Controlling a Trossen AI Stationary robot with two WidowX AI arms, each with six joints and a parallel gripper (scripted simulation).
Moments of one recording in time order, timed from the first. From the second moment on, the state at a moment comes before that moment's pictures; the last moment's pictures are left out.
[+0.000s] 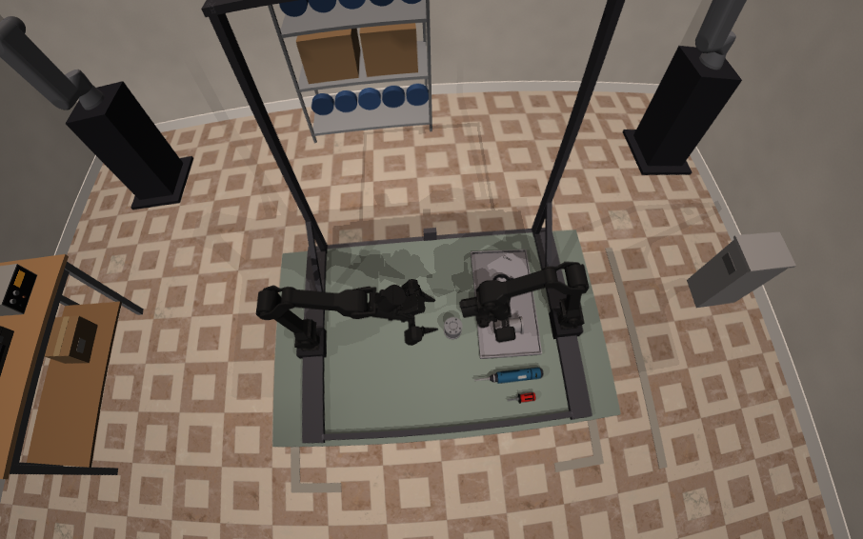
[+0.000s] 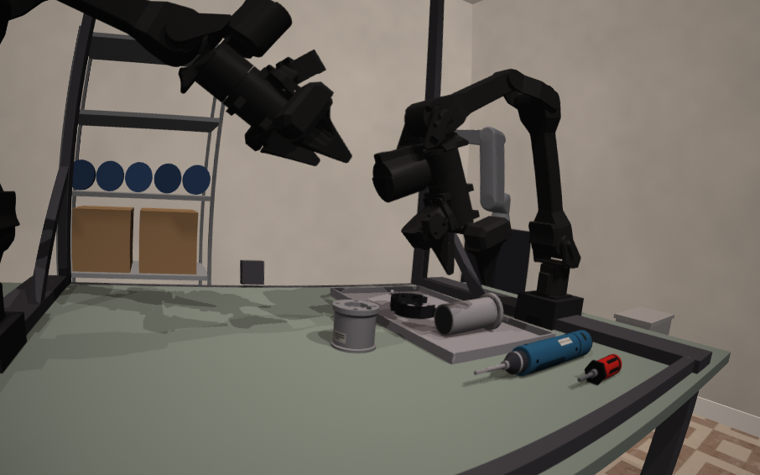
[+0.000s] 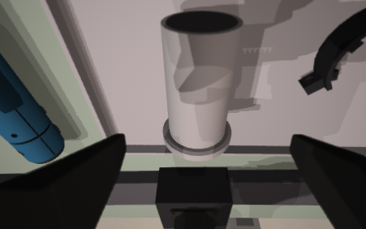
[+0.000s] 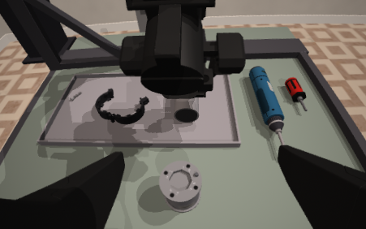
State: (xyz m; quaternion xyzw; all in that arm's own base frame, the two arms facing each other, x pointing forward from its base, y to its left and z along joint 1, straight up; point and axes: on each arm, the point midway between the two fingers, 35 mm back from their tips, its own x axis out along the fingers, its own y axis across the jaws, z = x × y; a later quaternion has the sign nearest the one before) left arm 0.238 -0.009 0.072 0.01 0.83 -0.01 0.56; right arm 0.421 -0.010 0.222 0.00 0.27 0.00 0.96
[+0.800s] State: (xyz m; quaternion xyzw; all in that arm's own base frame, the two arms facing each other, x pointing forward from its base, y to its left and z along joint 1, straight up) left arm 0.194 -0.013 0.106 0.01 0.62 -0.01 0.78; right arm 0.421 -0.010 0.222 0.00 0.27 0.00 0.96
